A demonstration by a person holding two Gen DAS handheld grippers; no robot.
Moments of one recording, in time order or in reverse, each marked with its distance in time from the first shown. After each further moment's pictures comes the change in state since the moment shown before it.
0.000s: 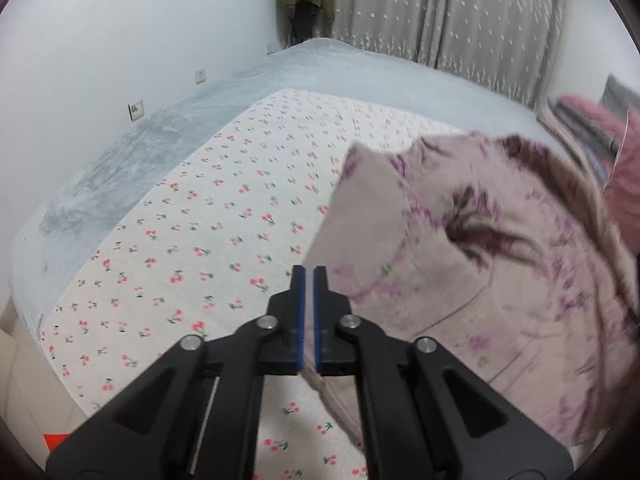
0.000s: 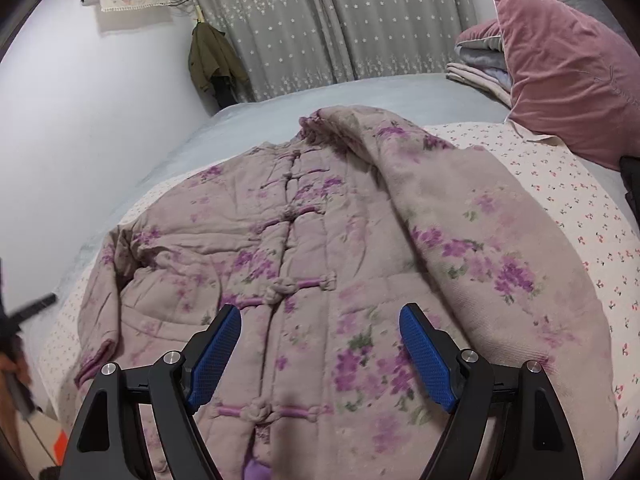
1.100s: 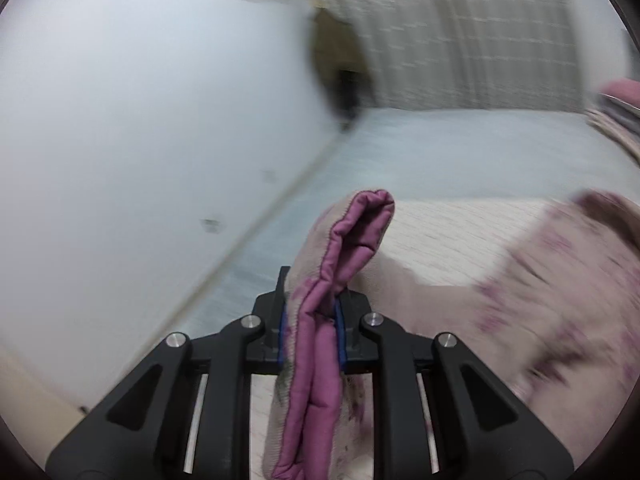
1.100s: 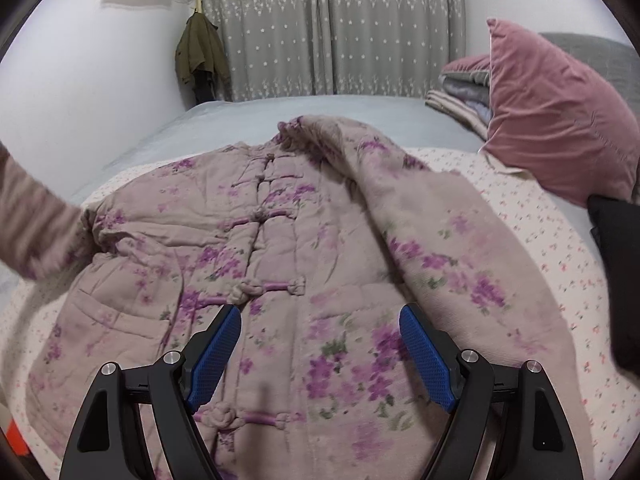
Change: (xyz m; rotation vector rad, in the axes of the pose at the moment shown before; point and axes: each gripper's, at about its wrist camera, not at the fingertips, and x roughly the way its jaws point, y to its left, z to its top) left arm -0.030 0.019 0.162 0.183 -0.272 0.381; right arm 0.005 0.017 -0.008 -0.117 -0.056 -0.186
